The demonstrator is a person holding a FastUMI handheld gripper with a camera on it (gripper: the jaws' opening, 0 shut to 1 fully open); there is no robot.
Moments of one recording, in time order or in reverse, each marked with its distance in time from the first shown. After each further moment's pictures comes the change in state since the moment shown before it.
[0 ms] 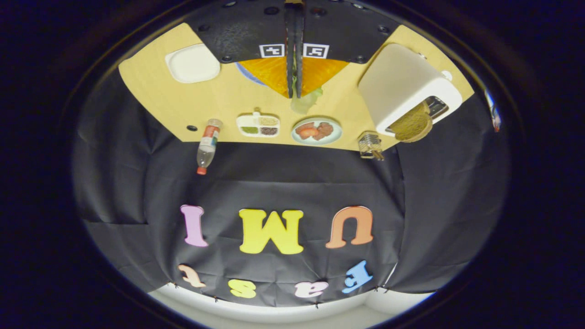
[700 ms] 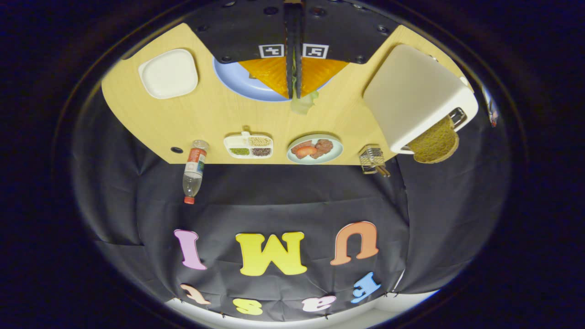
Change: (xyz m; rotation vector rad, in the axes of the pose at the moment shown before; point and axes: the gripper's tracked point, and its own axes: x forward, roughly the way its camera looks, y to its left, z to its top) arm 0.061 -0.028 -0.035 0.025 0.071 -0.019
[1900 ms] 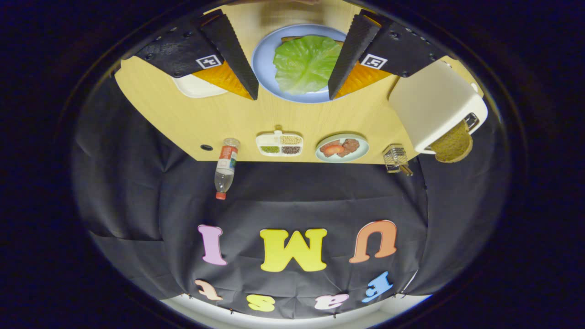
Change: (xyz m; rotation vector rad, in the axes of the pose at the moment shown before) arm -0.057 -0.034 0.018 0.018 -0.038 -0.146
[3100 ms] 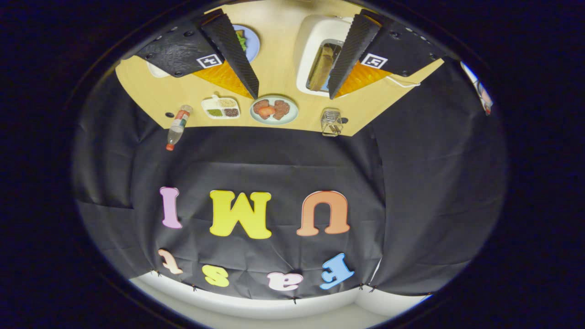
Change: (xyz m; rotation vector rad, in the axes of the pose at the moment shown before) arm -0.050 0.222 0.091 -0.046 -0.052 0.168
